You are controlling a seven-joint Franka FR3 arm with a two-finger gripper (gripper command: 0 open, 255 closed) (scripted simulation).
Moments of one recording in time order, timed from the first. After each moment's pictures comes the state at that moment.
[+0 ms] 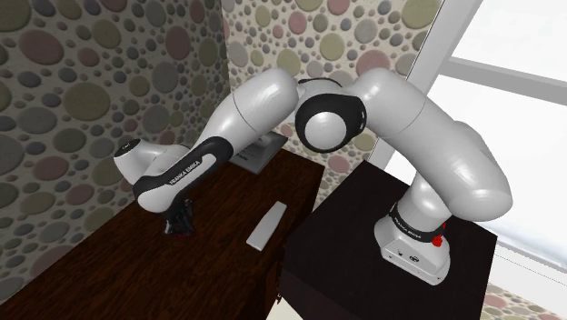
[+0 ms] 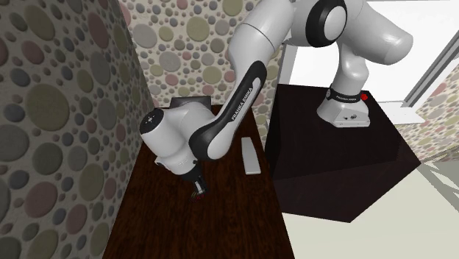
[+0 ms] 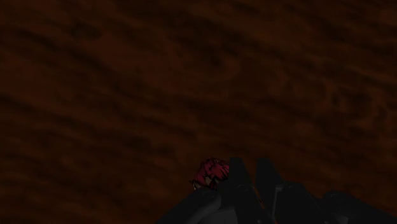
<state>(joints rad) 0.50 1.08 0.25 -1.23 -0.15 2.02 0.18</state>
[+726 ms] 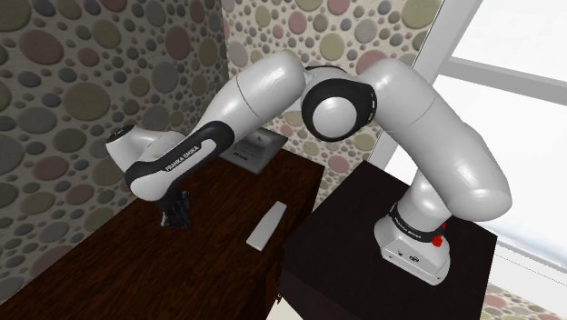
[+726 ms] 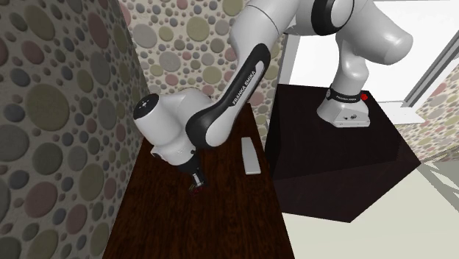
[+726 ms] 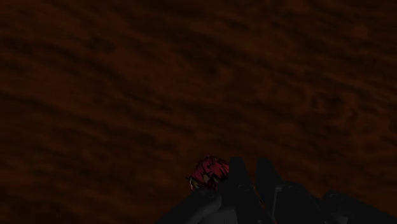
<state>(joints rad) 0.48 0.99 0.26 -1.27 -0.14 1.98 0.19</state>
